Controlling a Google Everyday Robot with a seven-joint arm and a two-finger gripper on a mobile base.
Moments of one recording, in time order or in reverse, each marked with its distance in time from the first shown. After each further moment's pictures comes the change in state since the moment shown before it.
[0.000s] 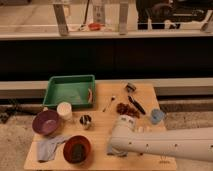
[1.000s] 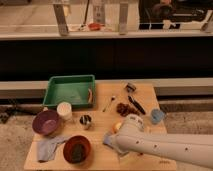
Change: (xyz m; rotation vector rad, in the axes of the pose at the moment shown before) arm 0.001 0.006 -0.026 0.034 -0.075 0.035
